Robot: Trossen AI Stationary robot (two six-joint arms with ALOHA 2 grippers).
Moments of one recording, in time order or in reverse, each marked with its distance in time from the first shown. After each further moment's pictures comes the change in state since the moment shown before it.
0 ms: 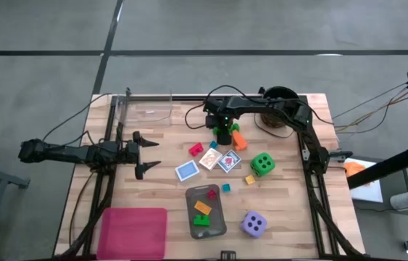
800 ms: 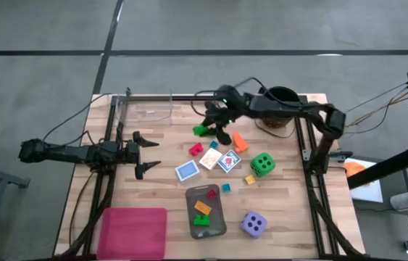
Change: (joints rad) left arm 0.000 0.000 0.000 -0.001 0.003 -0.016; right arm 0.082 -0.424 -0.329 0.749 -0.601 0.122
